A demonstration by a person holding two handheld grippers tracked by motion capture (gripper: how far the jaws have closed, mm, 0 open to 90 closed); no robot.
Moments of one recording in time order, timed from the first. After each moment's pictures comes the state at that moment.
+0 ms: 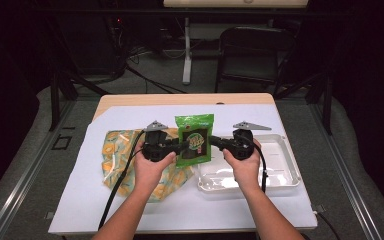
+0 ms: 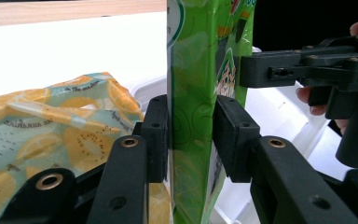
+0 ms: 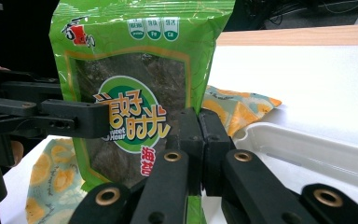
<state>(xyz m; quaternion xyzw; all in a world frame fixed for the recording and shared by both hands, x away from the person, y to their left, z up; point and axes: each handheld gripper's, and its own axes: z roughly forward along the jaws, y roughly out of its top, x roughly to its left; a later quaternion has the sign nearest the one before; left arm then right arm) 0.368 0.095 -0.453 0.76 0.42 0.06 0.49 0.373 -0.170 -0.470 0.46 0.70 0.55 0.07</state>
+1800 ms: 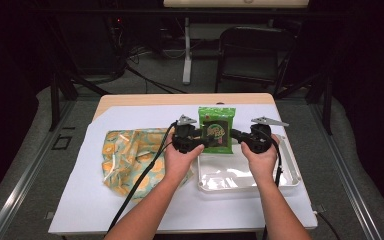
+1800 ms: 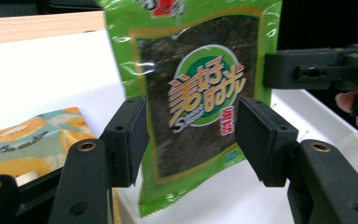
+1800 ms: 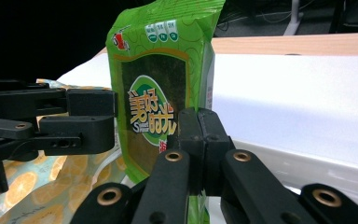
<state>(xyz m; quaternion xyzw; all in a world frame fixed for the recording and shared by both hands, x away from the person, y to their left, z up) 0.407 0.024 -0.478 0.76 0.42 0.08 0.49 0.391 -0.220 -0.472 0.51 0.68 0.51 0.14</state>
